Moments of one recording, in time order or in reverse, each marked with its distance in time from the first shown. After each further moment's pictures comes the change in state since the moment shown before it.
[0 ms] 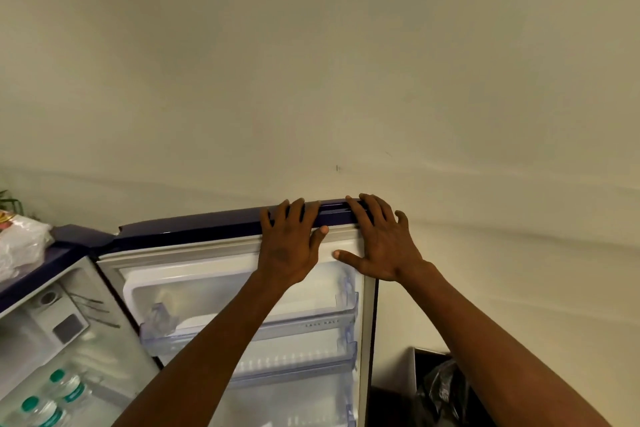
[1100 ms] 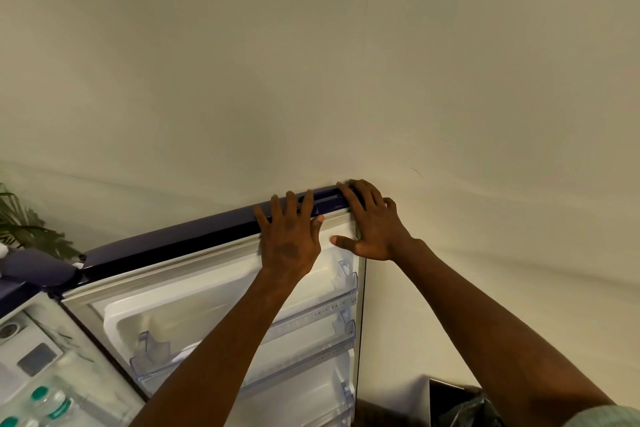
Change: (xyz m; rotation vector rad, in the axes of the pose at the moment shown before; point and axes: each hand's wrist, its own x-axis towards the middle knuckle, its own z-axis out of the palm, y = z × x) left_hand 0.091 -0.025 0.071 0.059 -0.049 -0.234; right_hand 0.147 0.046 0.062 0.079 0.002 -0.172
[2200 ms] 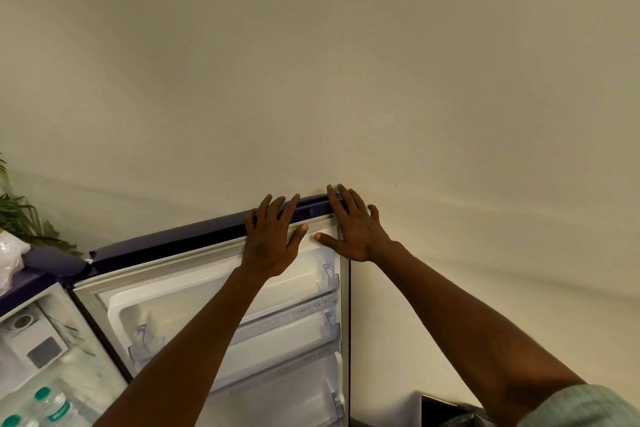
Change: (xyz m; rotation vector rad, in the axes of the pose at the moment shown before) left_hand -0.005 -0.014 -0.007 -0.213 0.089 0.111; right_hand -0.010 -0.012 -0.033 0.066 -0.139 0.070
